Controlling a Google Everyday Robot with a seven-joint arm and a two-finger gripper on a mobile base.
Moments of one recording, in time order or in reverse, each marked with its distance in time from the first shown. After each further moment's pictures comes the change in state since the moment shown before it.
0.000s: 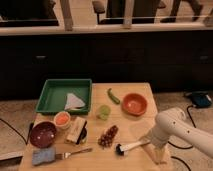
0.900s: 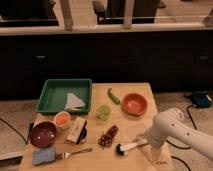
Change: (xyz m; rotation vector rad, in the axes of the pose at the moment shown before) arm -0.022 -0.008 -0.007 0.044 0.007 0.016
